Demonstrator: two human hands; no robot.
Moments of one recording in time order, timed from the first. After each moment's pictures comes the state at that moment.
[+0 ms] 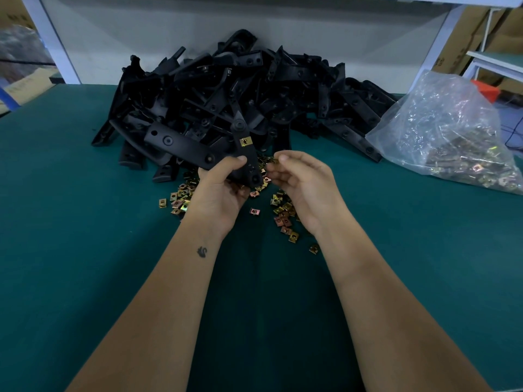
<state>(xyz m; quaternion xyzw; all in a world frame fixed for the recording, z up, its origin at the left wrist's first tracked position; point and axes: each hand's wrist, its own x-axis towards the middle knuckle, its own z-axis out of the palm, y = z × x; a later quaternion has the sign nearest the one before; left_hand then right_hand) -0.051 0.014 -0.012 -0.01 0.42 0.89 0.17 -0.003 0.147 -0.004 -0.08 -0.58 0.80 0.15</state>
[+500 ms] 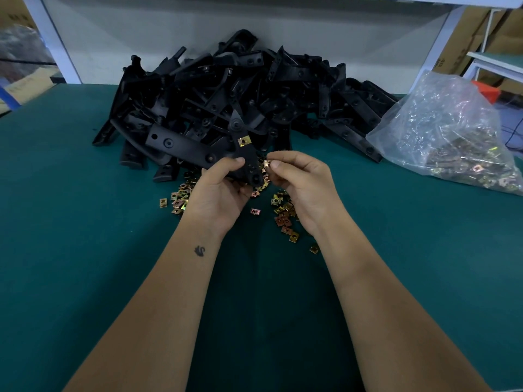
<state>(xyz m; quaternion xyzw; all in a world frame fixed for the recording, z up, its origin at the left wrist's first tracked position) -0.054 0.008 -0.015 0.06 0.38 0.90 0.22 -0.003 0.144 -0.006 -0.05 -0.63 0.75 0.17</state>
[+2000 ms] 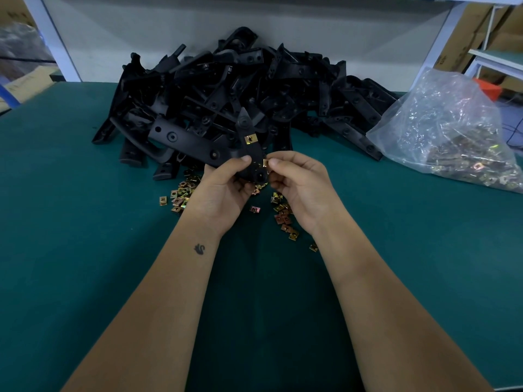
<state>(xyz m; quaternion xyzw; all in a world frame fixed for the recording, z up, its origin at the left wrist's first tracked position) -0.050 0.010 -0.013 0.05 0.41 0.89 0.21 -0.001 0.141 -0.004 -0.06 -0.60 0.79 0.13</state>
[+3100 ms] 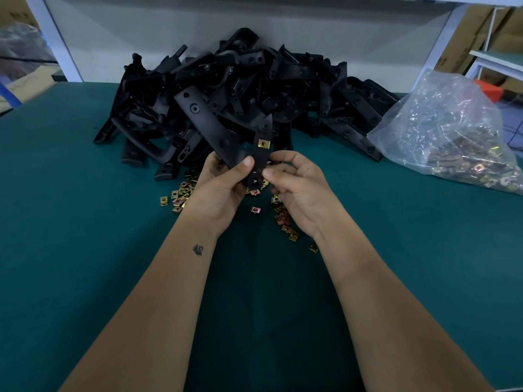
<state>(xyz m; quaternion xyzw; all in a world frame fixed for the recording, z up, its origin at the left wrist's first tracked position) -0.051 0.005 -0.014 0.12 0.40 0.89 0.18 0.000 0.140 -0.004 -0.05 -0.60 0.79 0.10</state>
